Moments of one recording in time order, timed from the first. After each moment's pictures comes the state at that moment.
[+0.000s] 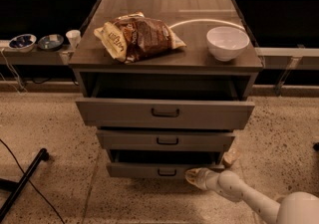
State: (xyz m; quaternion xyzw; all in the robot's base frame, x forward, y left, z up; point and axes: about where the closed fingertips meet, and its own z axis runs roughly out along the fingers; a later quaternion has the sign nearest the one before) arm 0.594 -0.166 0.164 -0.63 0.66 0.04 0.41
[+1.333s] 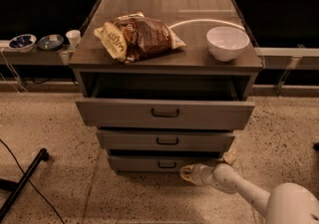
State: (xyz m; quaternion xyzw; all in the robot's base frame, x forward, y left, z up) arm 0.614 -0.140 0.168 -0.65 0.64 0.06 0.41
